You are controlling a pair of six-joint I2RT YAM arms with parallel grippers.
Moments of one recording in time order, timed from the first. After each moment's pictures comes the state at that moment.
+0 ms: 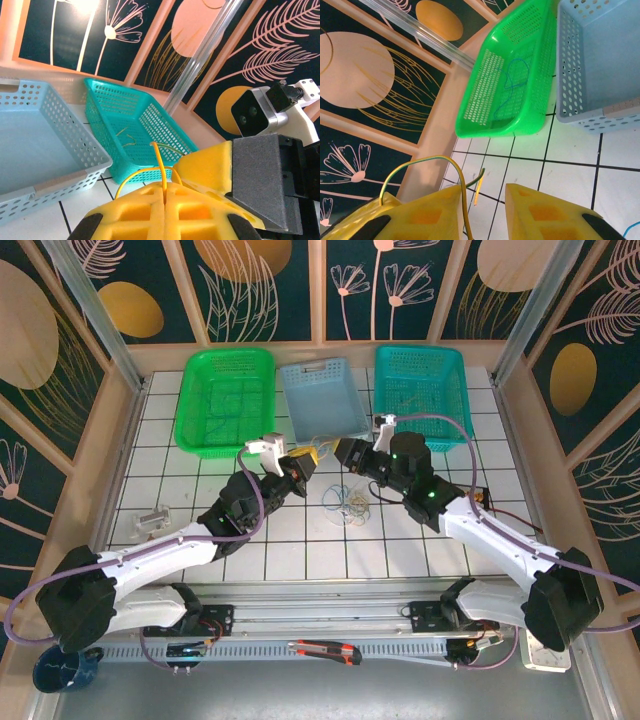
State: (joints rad) left arm -0.86 1.20 0.62 0.61 -0.15 -0.53; right arm 0.66 1.17 0.80 0.14 -0.20 0.86
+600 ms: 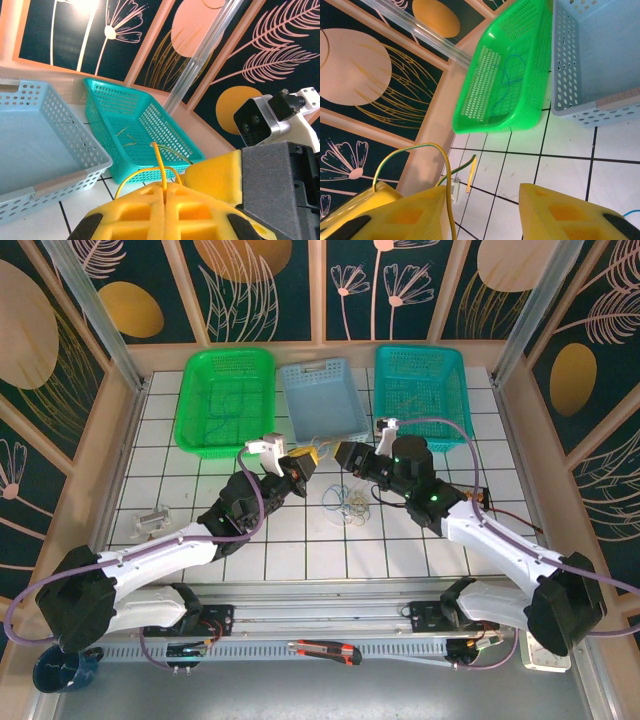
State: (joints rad) left arm -0.86 1.20 0.62 0.61 -0.15 -0.53; right arm 0.66 1.14 0.77 0.13 -0.20 0.86
